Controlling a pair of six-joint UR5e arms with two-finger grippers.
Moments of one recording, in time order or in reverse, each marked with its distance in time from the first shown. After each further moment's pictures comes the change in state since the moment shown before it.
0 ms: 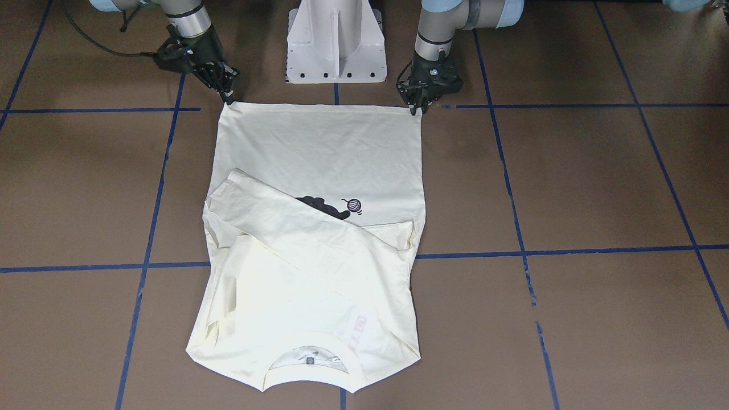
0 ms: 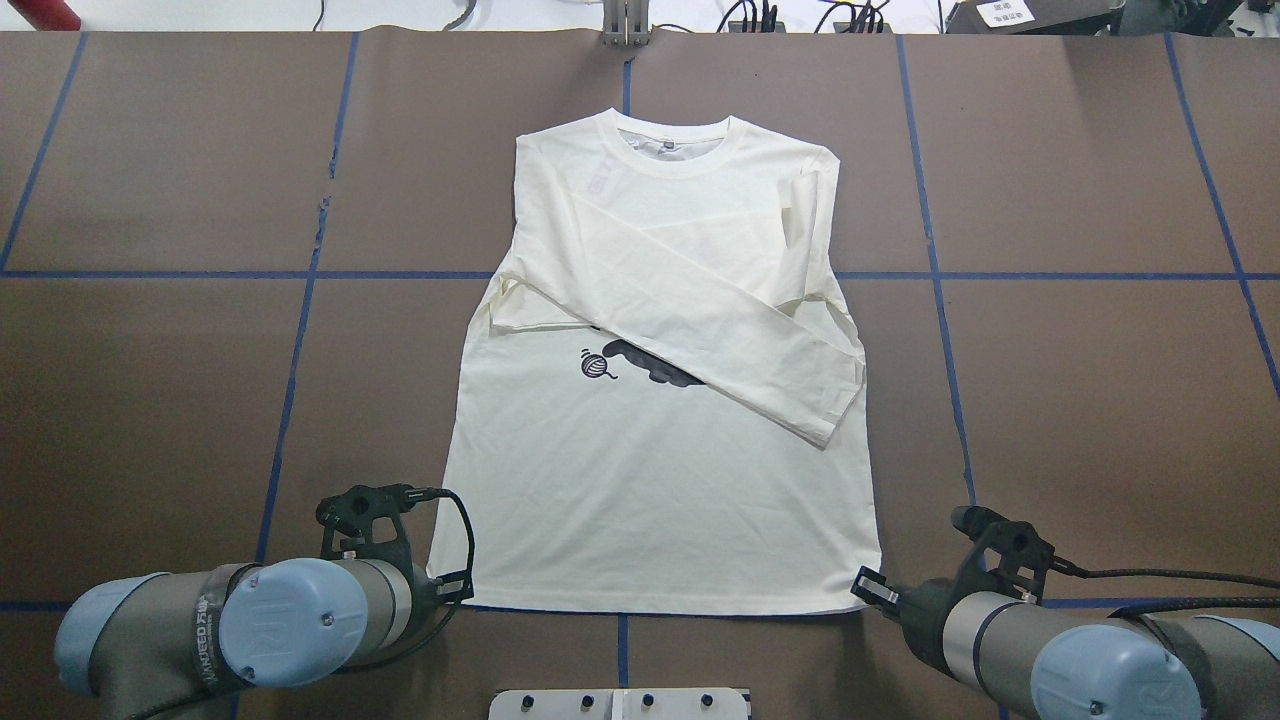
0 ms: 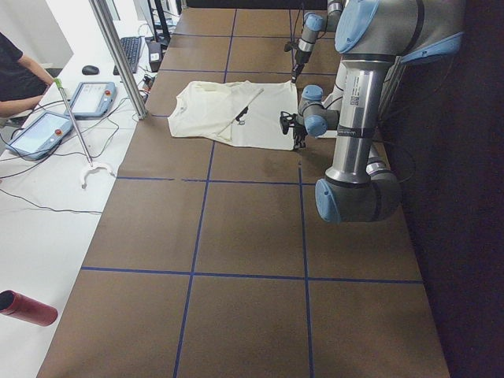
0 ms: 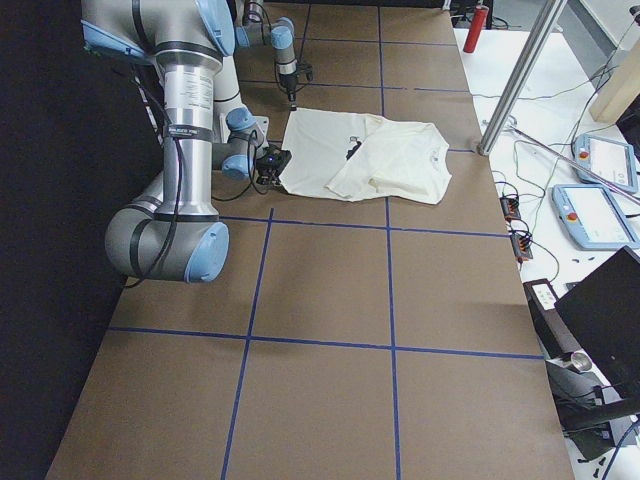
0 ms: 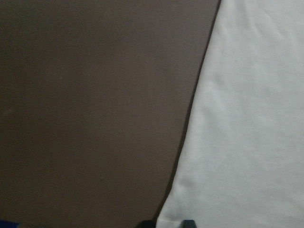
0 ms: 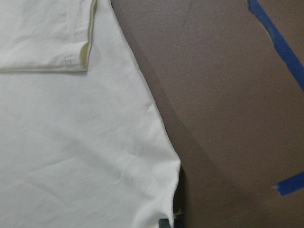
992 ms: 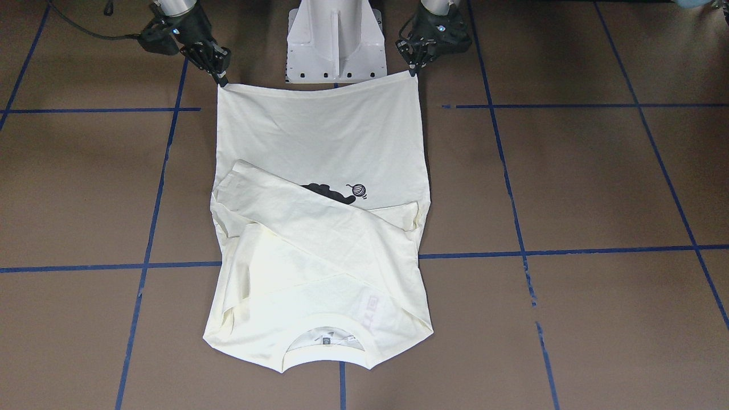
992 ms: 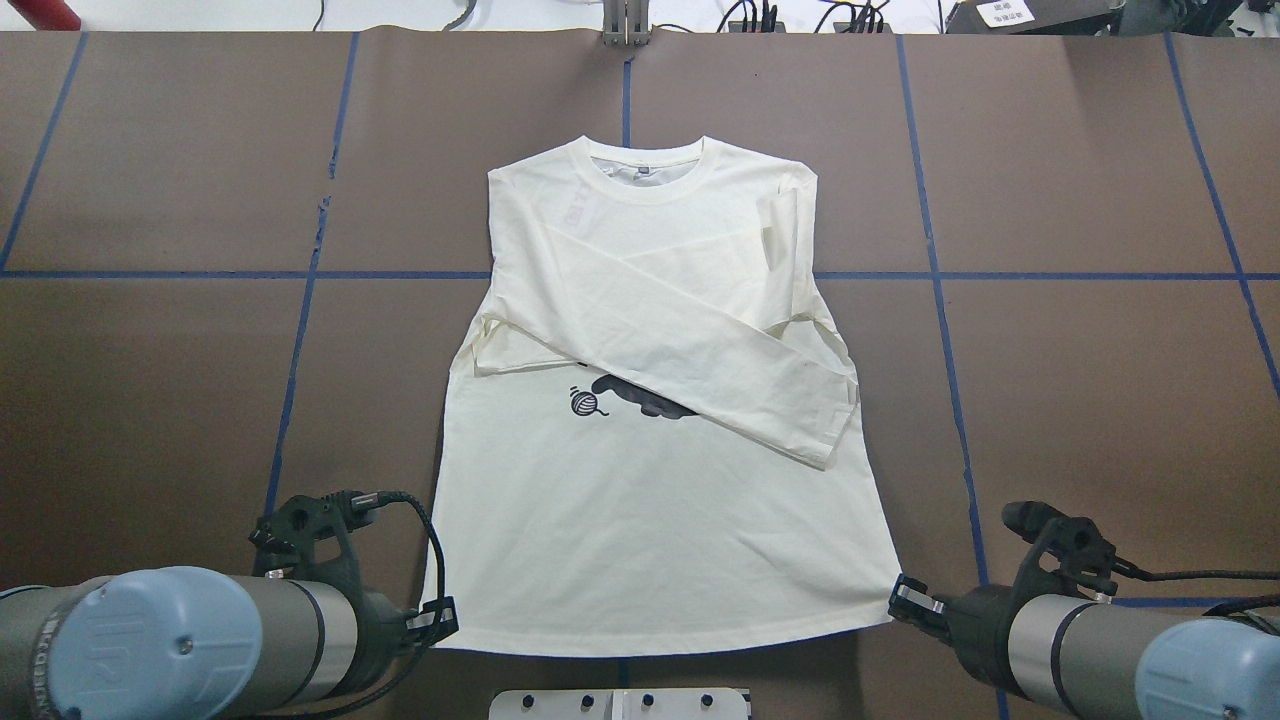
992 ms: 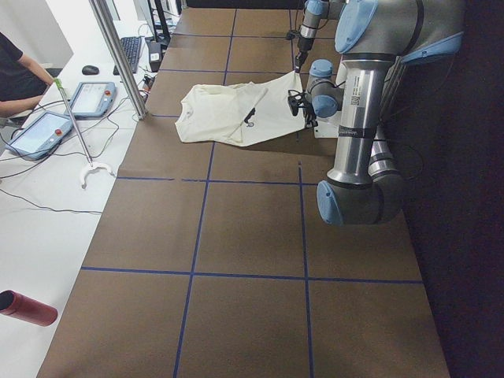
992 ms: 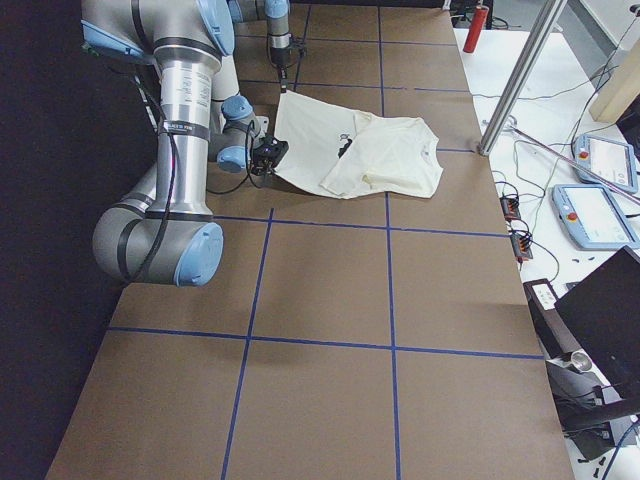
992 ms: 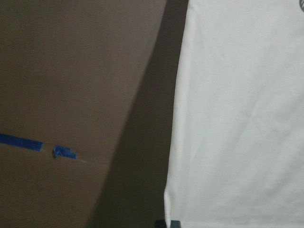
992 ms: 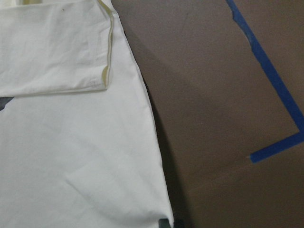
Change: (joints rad) left arm 0.009 0.036 -0.295 0.117 -0.099 -0.115; right arm 0.013 -0.109 0.174 0.000 0.075 -0.002
